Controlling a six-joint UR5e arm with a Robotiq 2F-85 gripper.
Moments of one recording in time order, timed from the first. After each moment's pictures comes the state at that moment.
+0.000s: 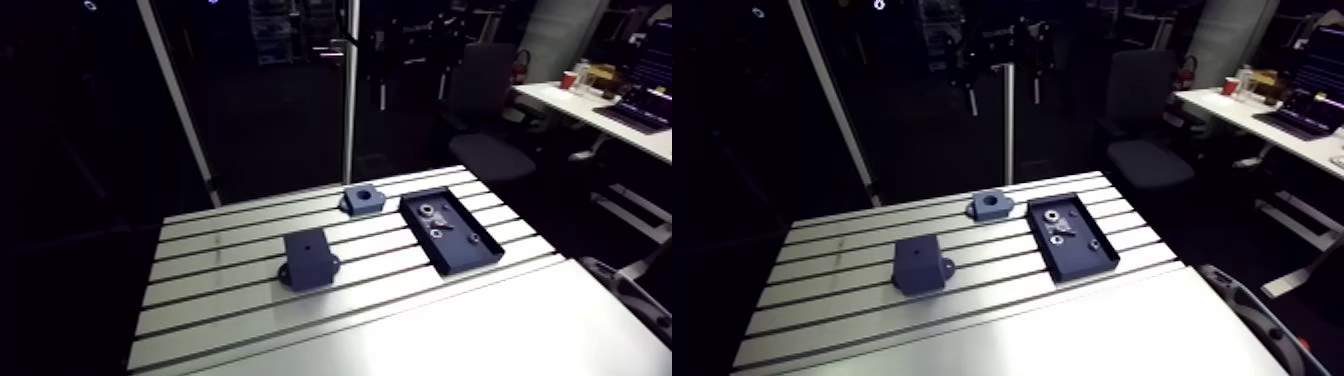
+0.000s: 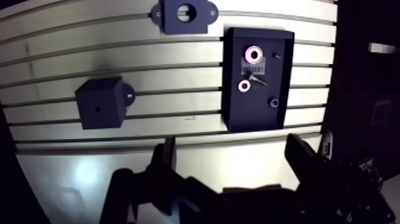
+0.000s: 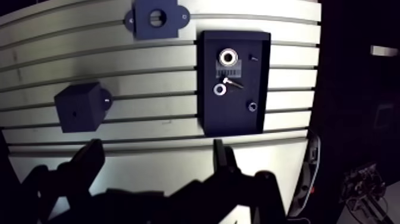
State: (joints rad) arm -0.31 -1.34 1.46 -1.66 -1.68 -1.86
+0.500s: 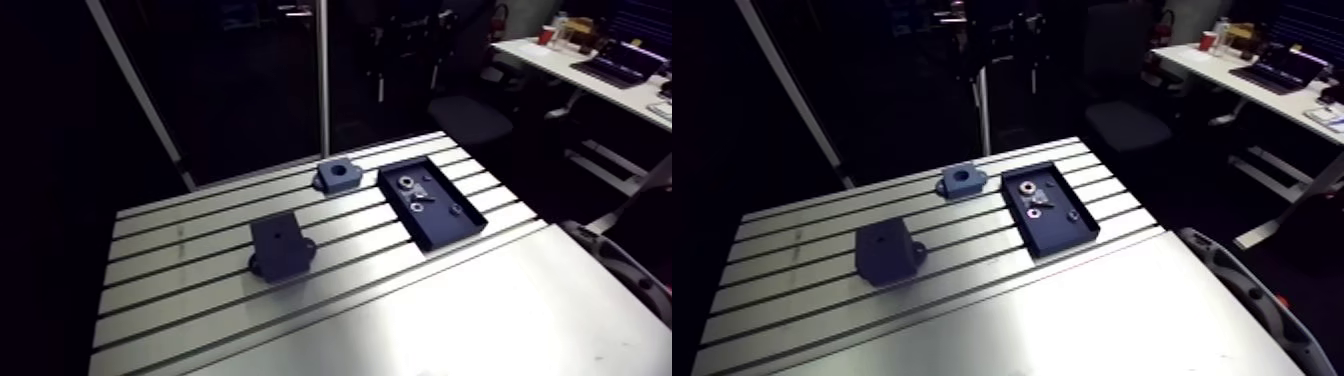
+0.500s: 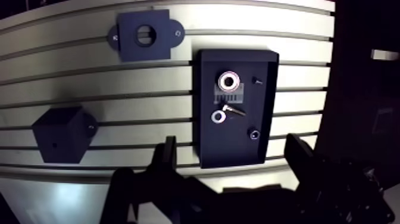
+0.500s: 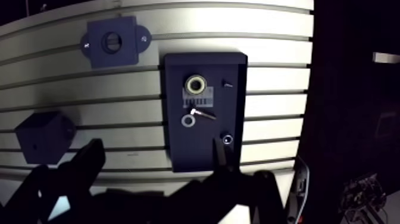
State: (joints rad) arm -0.40 -1.23 1.49 -1.81 -1.66 -1.96
